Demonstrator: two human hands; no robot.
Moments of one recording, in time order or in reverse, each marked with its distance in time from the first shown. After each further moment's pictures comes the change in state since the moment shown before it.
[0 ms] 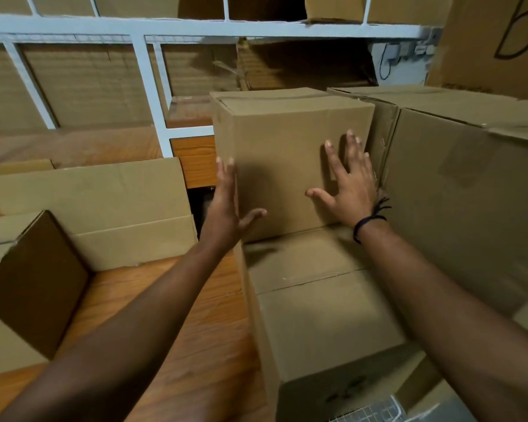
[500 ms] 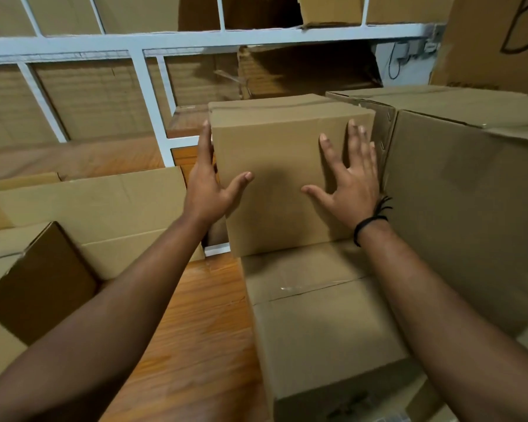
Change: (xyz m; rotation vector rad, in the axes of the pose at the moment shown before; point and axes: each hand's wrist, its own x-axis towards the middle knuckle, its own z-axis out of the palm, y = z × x) left_hand 0.050 0.023 -0.036 -0.118 0.104 -0.002; right_hand 0.009 -0.008 -0.016 0.018 0.168 -0.064
